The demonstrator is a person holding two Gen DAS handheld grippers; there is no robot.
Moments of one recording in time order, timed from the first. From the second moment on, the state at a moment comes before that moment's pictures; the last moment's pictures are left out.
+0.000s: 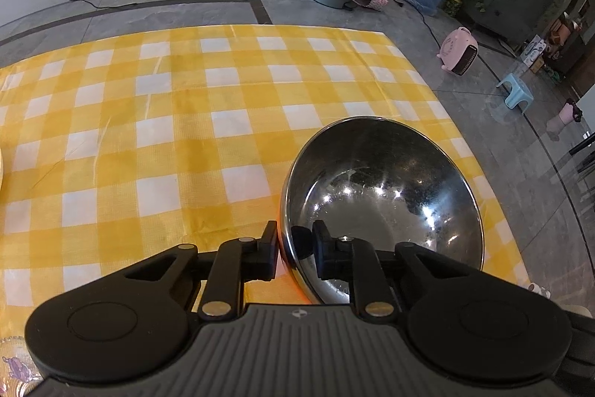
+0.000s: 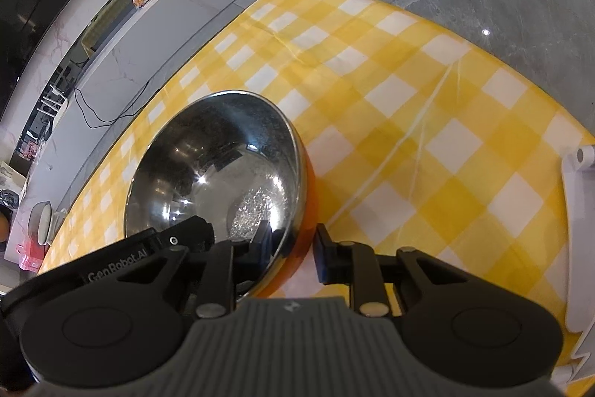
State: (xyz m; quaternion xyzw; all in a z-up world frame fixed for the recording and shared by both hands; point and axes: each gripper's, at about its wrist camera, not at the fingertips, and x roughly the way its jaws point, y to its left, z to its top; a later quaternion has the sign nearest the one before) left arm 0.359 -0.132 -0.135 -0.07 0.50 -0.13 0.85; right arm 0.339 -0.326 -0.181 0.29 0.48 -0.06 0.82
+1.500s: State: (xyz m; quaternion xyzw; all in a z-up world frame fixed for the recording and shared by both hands) left arm 0.166 0.069 -0.014 -0.18 0.43 0.06 0.88; right arm 0.220 -0.149 -0.074 0.21 0.47 0.24 0.82
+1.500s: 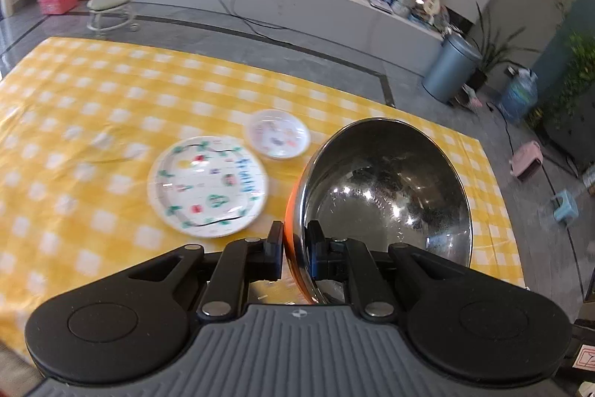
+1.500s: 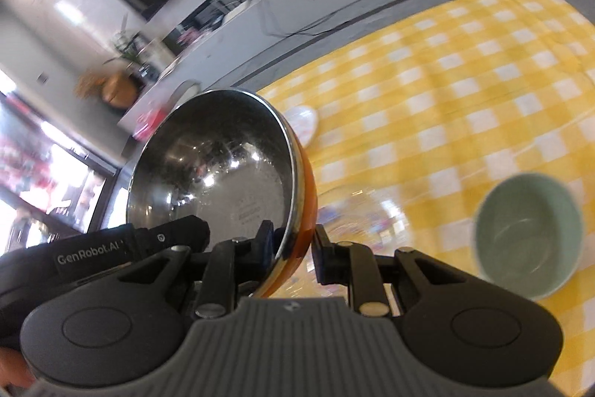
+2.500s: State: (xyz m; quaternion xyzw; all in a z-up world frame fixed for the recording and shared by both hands) left arm 0.087 0.167 -0.079 -0.33 0.49 0.07 0.80; right arm 0.187 -0.073 -0.097 0.17 0.55 0.29 0.76
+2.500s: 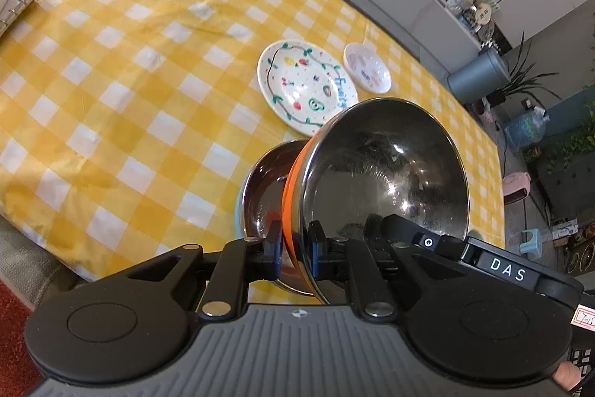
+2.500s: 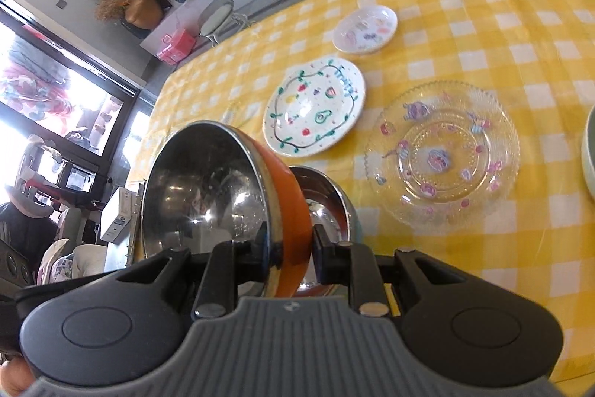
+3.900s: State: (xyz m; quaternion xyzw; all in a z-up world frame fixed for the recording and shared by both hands) left arm 0.132 0.146 -0.065 -0.11 0.54 0.08 0.83; right arm 0.191 -0.053 -0.121 0.09 0.55 0.27 0.79
